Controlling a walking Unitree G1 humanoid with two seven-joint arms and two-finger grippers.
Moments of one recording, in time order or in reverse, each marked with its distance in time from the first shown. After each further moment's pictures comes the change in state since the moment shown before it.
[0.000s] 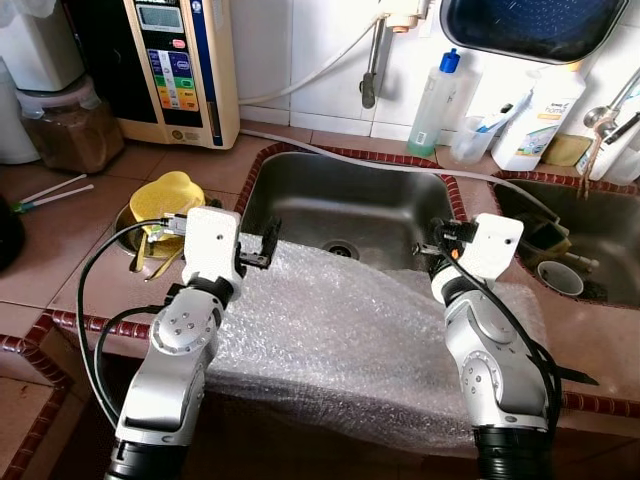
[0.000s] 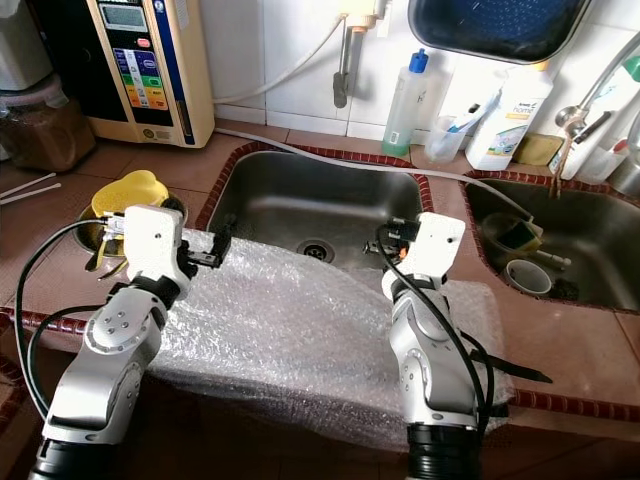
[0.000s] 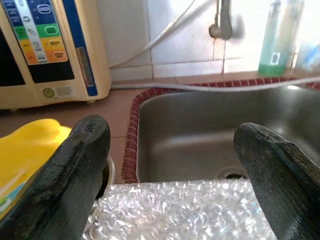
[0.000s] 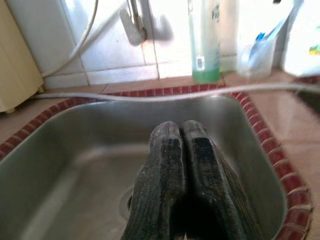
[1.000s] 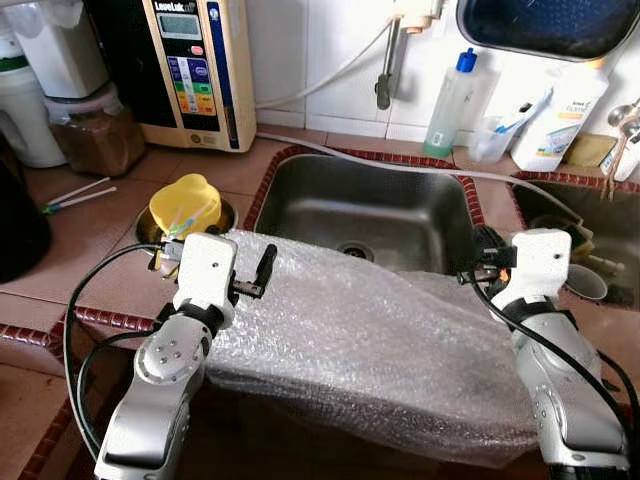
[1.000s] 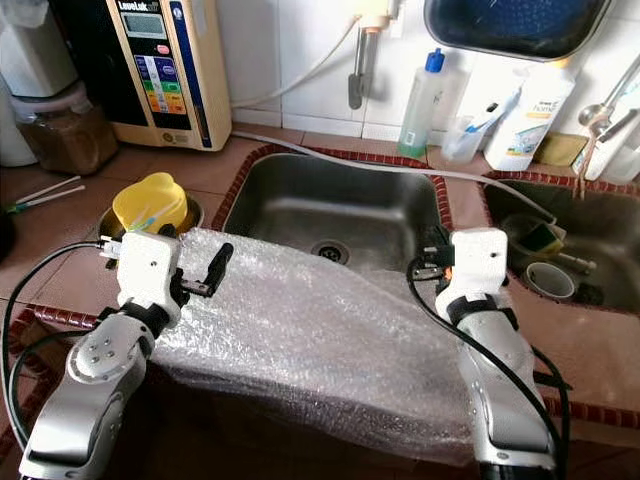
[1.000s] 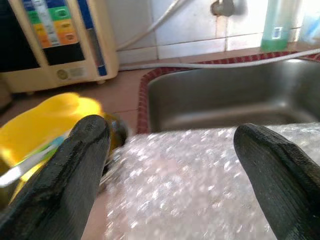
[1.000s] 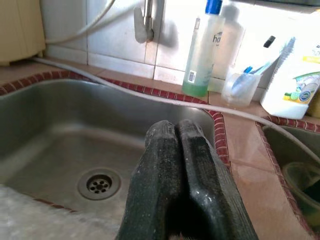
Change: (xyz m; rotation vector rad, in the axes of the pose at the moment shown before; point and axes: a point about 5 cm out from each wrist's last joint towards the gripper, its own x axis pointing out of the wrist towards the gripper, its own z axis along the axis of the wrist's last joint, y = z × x) left arm -0.033 0.002 -0.012 0.022 0.059 -0.016; right arm -0.037 -0.051 0.011 -0.262 -0.016 0.075
